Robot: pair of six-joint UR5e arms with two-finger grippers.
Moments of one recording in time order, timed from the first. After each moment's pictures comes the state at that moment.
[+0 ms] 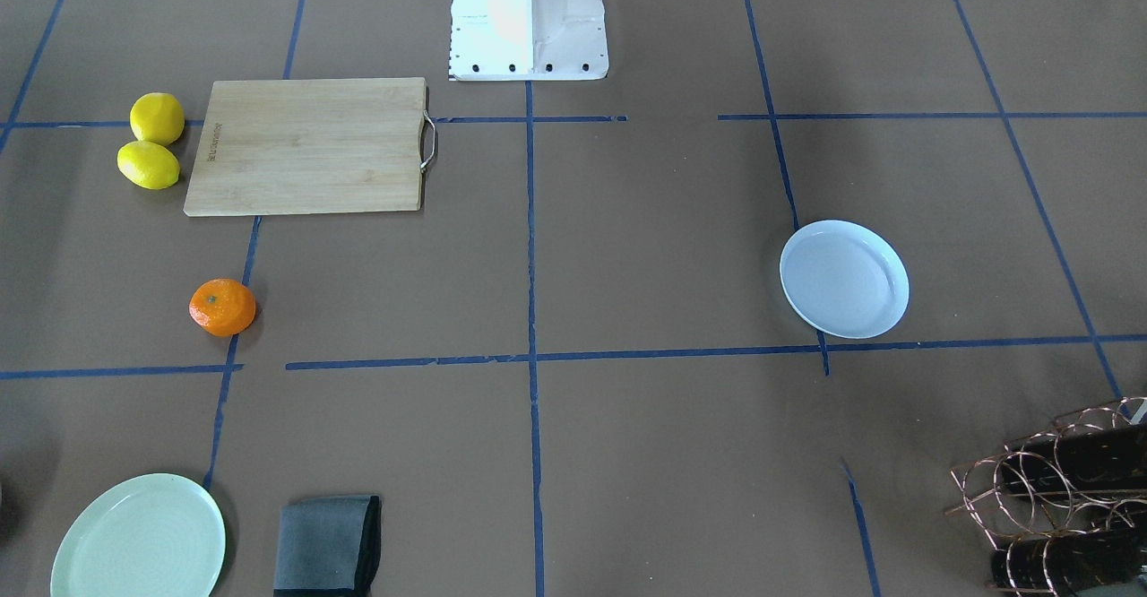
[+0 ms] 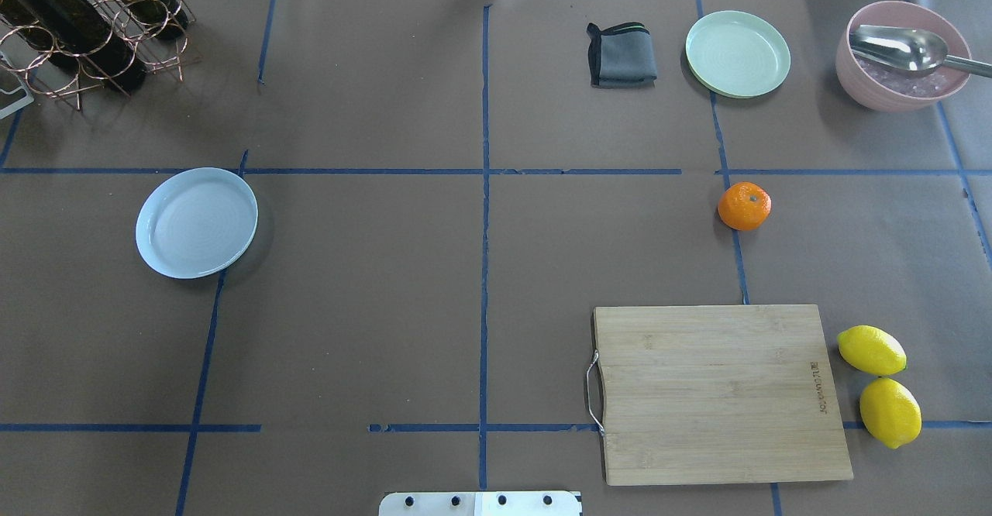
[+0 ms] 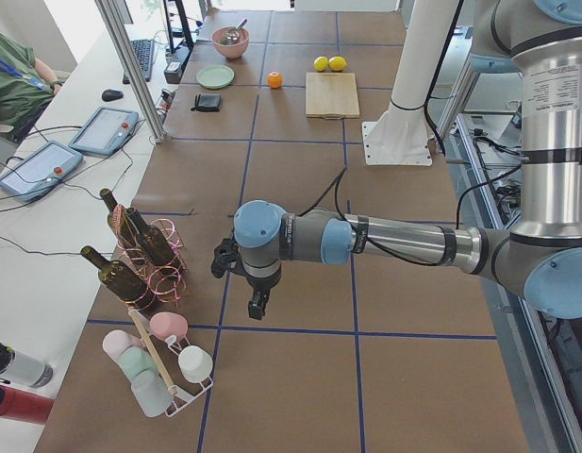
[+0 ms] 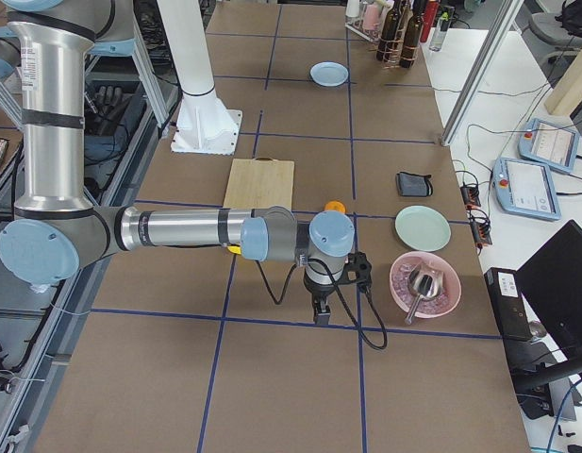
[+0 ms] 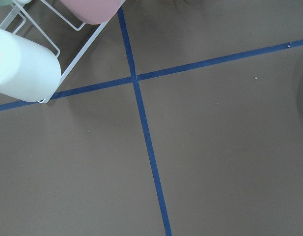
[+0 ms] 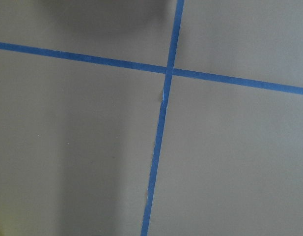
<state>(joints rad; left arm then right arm) -1.56 -1.47 -1.79 -1.52 -2.38 0.17 1.55 -1.64 1.71 -1.66 2.33 -0.13</state>
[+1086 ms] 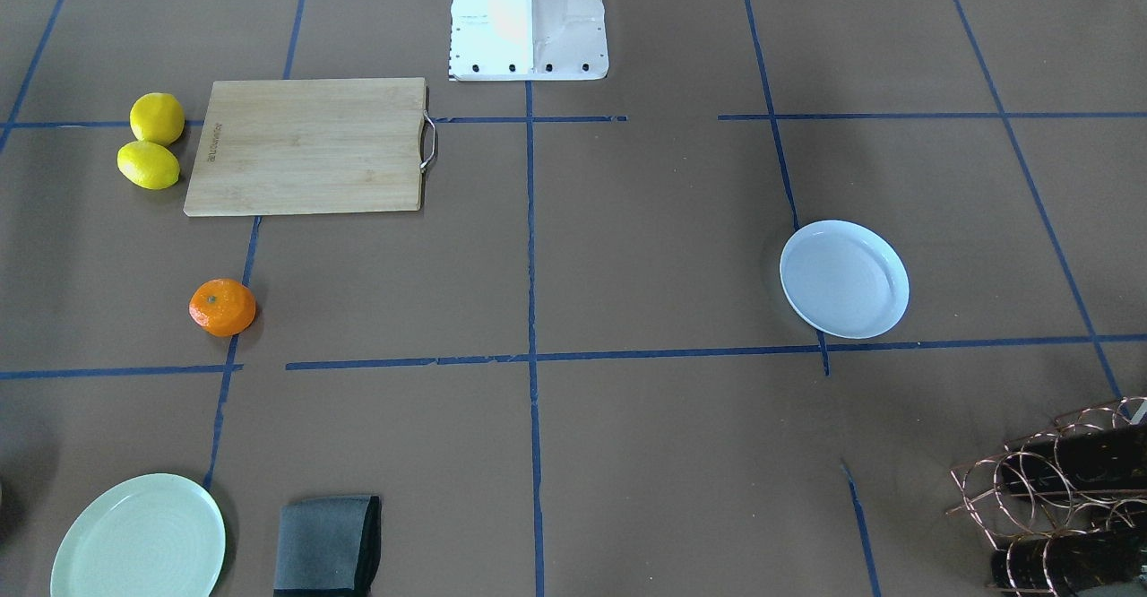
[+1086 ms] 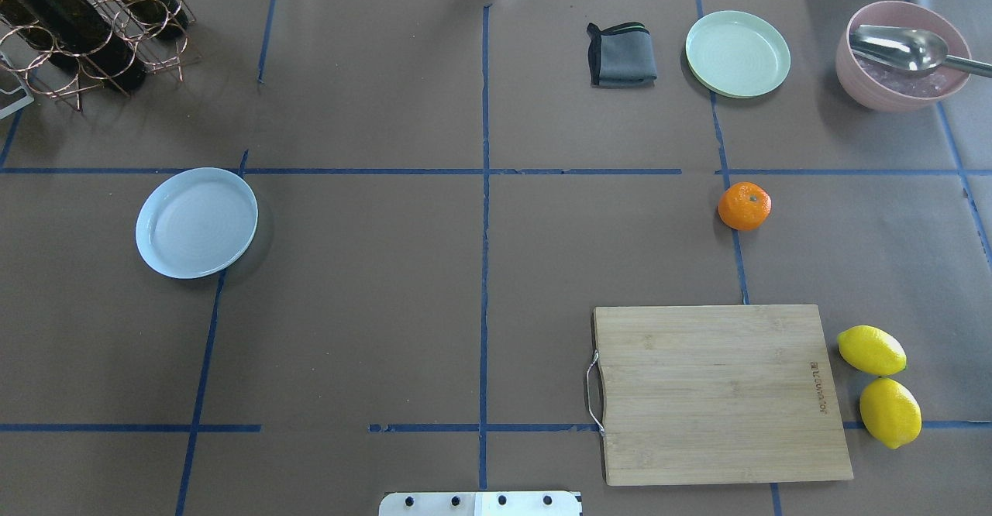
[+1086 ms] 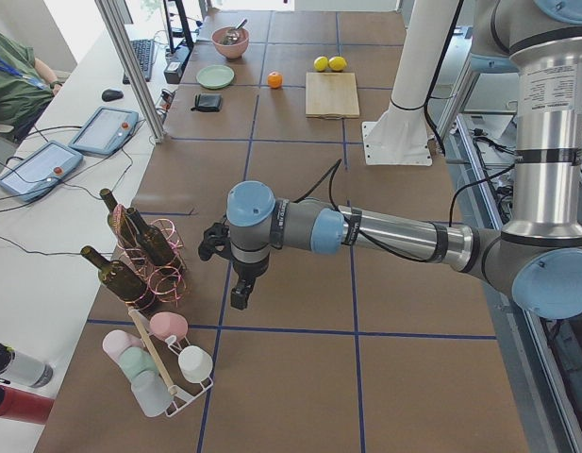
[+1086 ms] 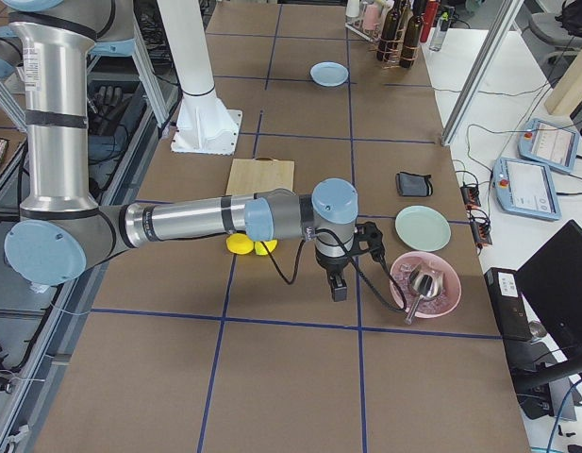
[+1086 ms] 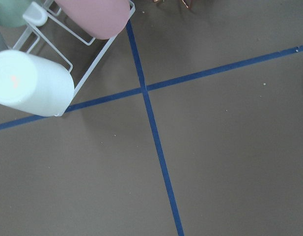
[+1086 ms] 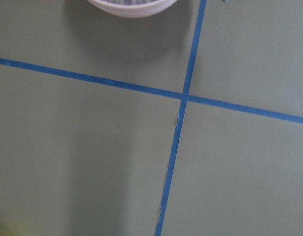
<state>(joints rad) -1.56 -1.52 -1.80 -1.58 -2.31 0.18 1.55 -1.61 1.79 -1.58 2.33 -0.08</state>
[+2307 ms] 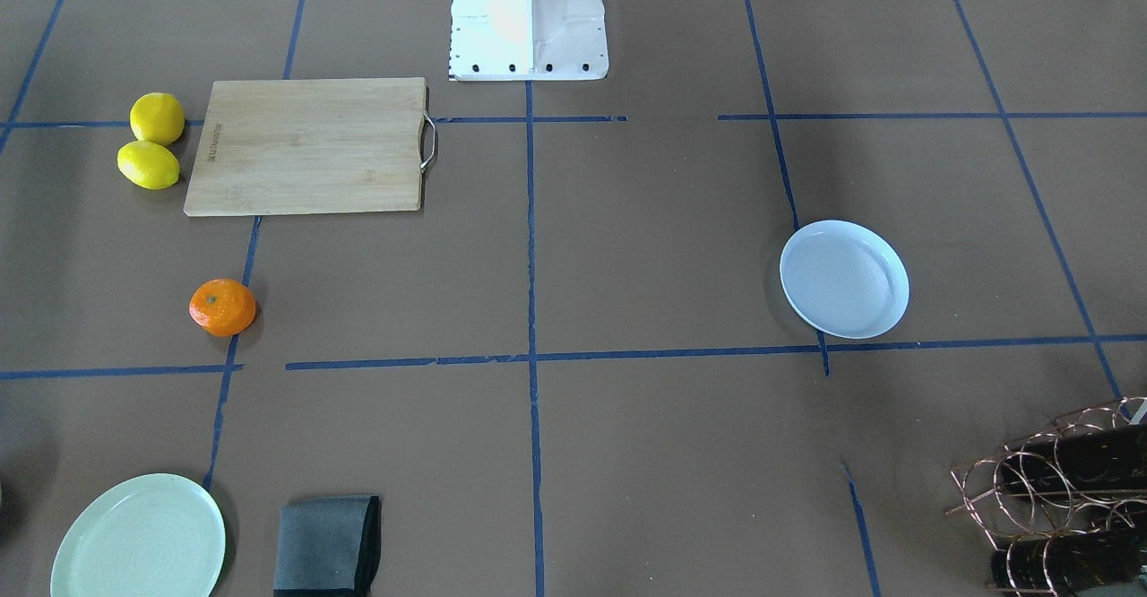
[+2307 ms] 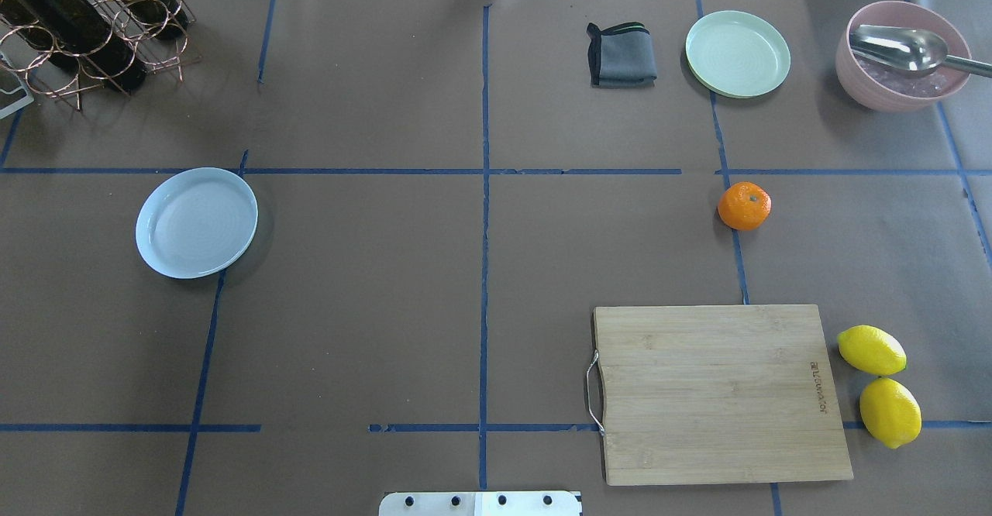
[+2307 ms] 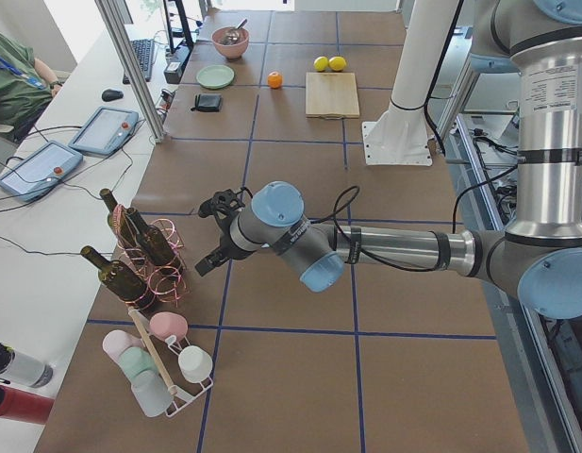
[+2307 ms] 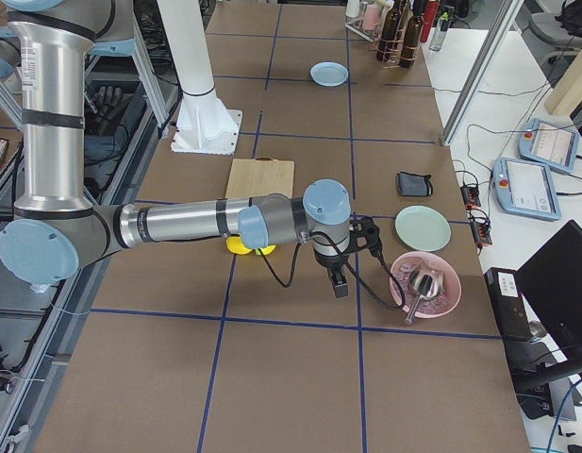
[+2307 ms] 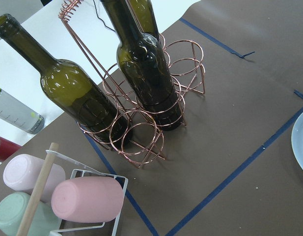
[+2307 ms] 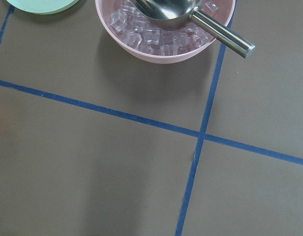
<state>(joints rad) -1.55 -1.49 -1.68 -2.39 -2.31 0.09 1.55 -1.64 1.78 -1.47 2.37 -0.06</state>
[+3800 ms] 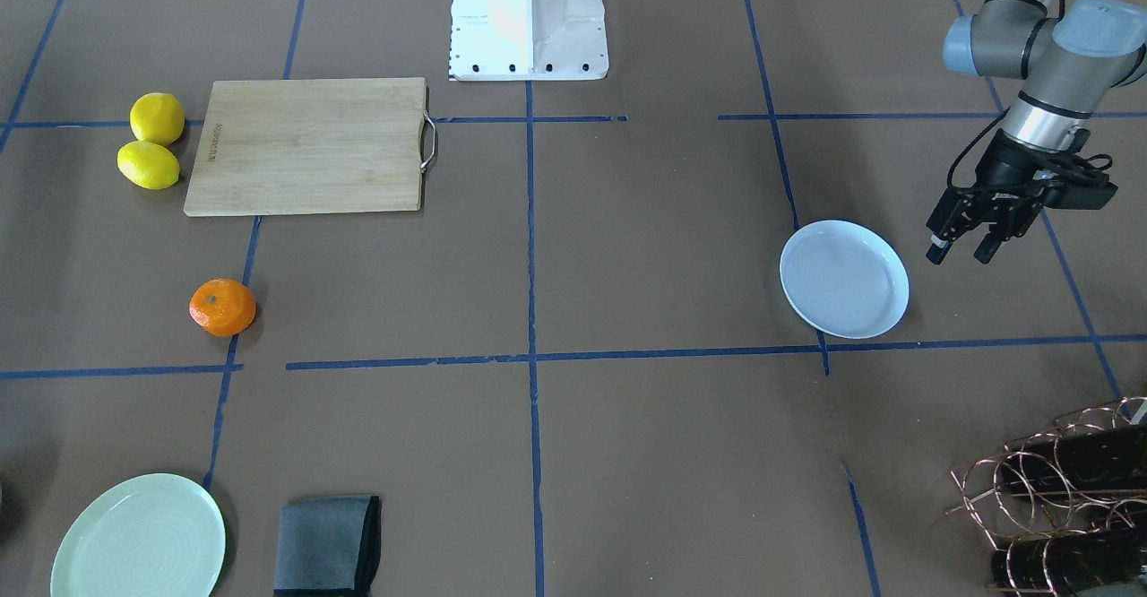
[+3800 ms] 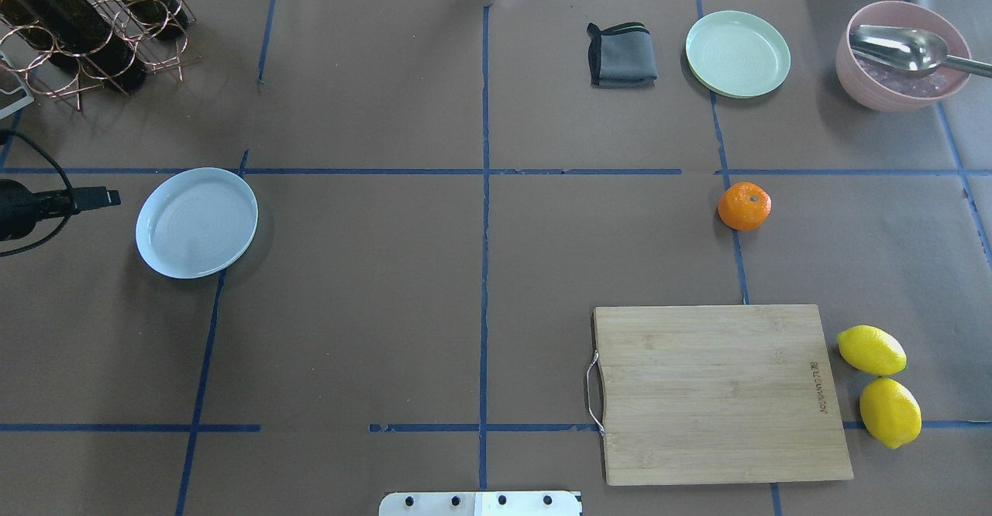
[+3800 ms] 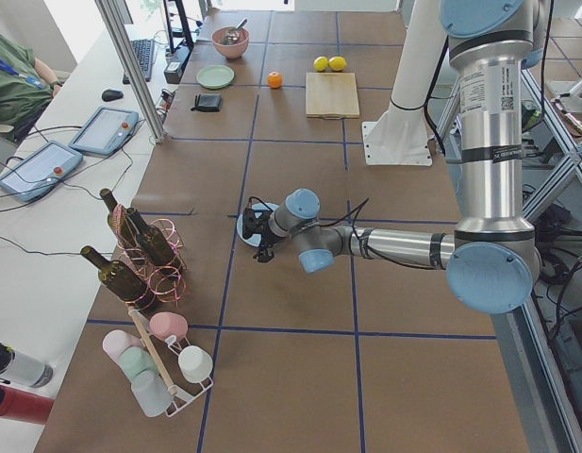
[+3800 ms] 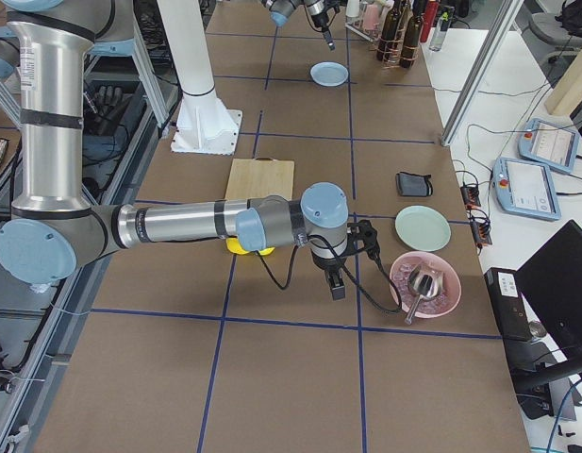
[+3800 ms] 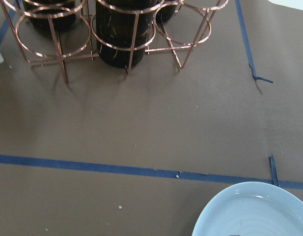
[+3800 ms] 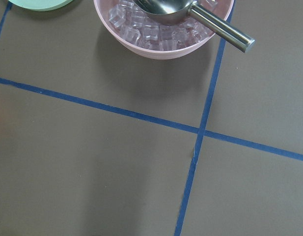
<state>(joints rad) -0.86 -1.46 -1.61 -2.67 -1.79 -1.19 1.55 -1.66 1.78 -1.46 2.37 -0.06</state>
